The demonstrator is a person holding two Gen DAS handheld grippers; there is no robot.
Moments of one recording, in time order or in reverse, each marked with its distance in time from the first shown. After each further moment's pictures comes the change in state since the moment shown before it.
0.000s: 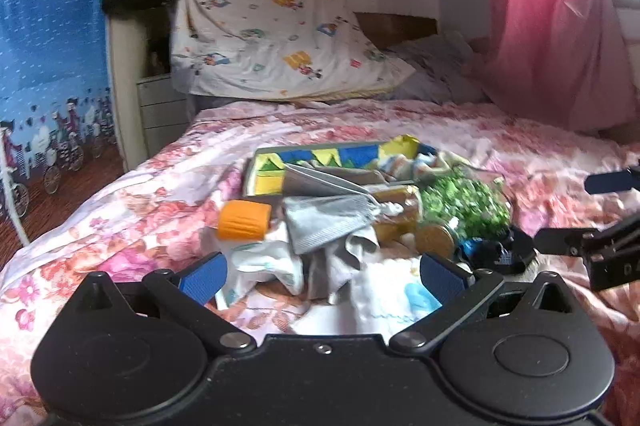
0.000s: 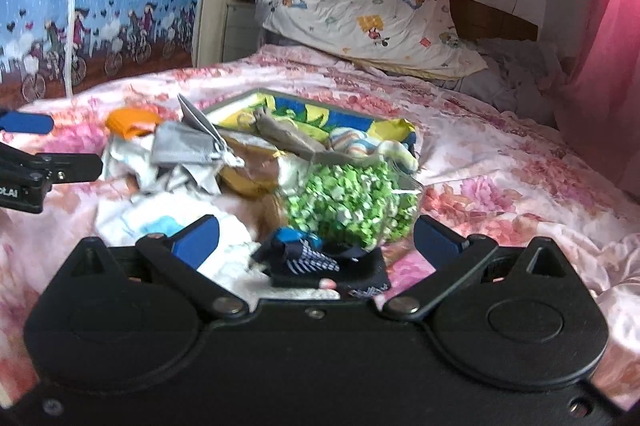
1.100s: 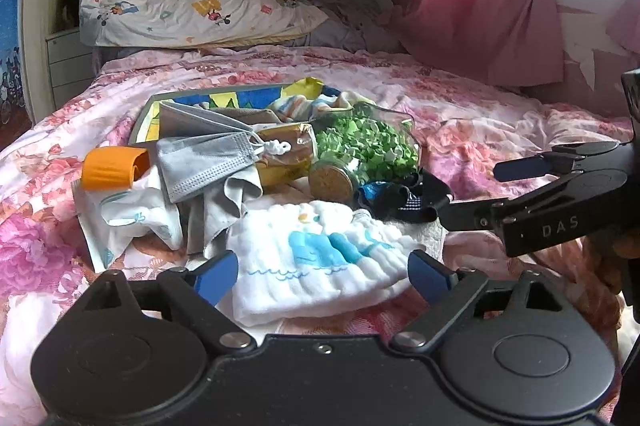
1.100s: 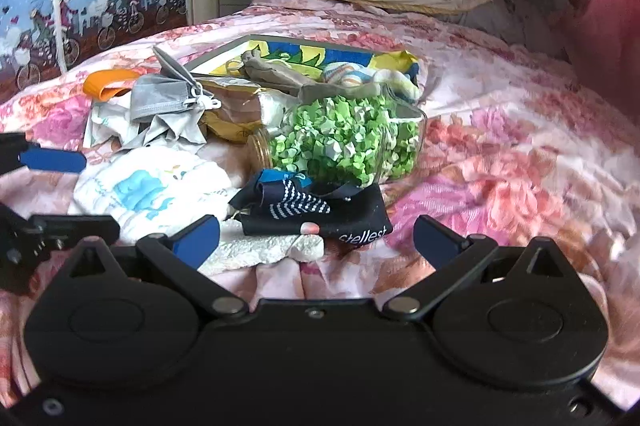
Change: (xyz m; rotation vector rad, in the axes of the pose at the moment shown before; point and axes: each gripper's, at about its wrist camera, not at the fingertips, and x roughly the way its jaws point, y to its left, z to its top) left arm 0.034 -0.029 -0.013 0.015 0.157 -0.285; right arm 0.036 -0.025 -0.021 0.115 0.166 0.053
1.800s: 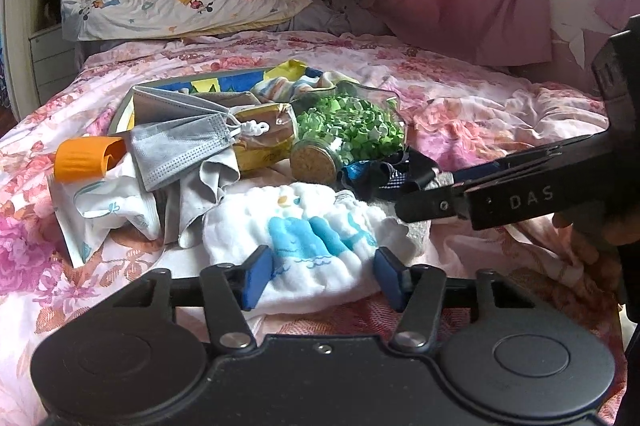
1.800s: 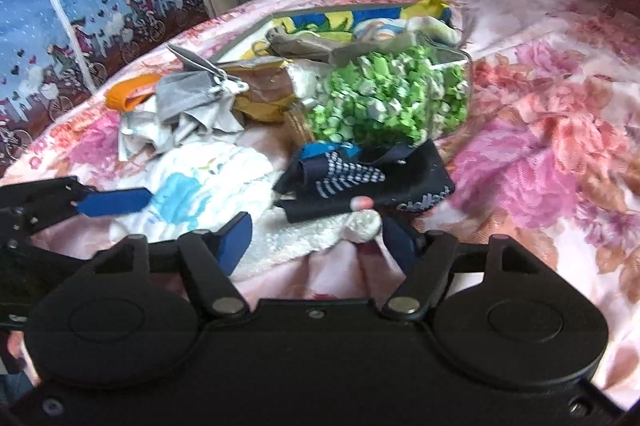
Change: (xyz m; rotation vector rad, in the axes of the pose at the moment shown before) left arm 0.012 -0.006 -0.004 0.029 0.046 -0.030; right arm 0.036 -0.003 -0.010 0.166 0.084 0.178
